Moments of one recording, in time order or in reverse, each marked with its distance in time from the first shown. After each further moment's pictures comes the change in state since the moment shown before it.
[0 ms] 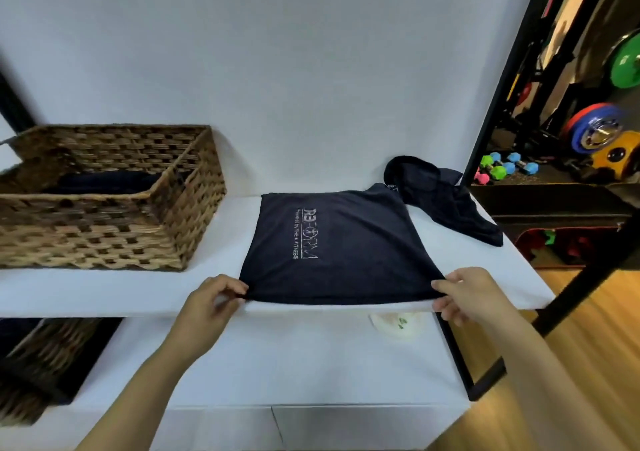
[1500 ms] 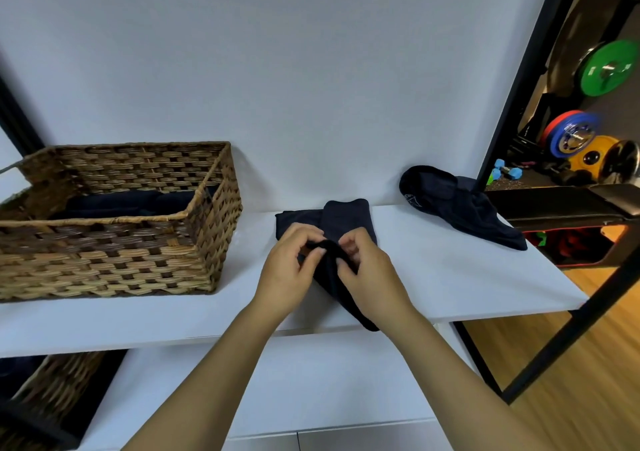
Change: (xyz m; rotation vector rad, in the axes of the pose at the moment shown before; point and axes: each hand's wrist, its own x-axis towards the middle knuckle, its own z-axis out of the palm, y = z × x) left_hand 0.076 0.065 0.021 -0.064 0.074 0.470; right_hand -0.051 -0.095 0.178 -0.084 0.072 -0.797
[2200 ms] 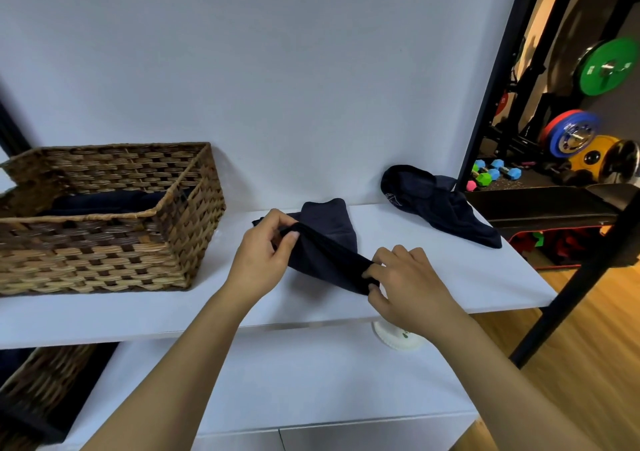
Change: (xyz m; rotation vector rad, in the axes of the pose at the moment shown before) left_hand 0.013 0.026 0.006 0.027 0.000 -0.174; right_hand -0.022 0.071 -0.086 -0.842 -0.062 -0.398
